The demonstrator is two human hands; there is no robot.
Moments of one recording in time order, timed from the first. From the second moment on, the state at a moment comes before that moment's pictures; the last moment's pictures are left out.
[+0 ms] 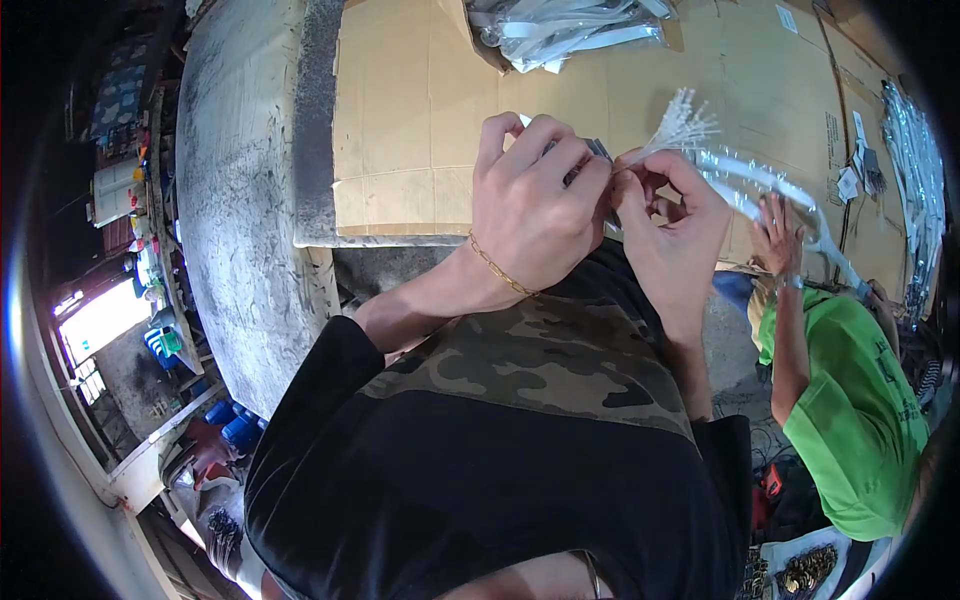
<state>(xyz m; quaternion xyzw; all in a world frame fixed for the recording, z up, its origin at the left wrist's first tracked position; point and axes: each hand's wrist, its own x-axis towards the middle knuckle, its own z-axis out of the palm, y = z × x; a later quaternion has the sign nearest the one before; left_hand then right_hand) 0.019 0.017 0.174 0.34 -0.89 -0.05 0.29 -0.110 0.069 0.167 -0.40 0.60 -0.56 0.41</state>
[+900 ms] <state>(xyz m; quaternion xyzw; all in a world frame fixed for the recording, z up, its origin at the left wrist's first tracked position) 0.010 0.003 0.200 0.26 -0.74 -0.50 0.36 -0.153 0.063 0.204 -0.47 0.48 -0.59 0.44</state>
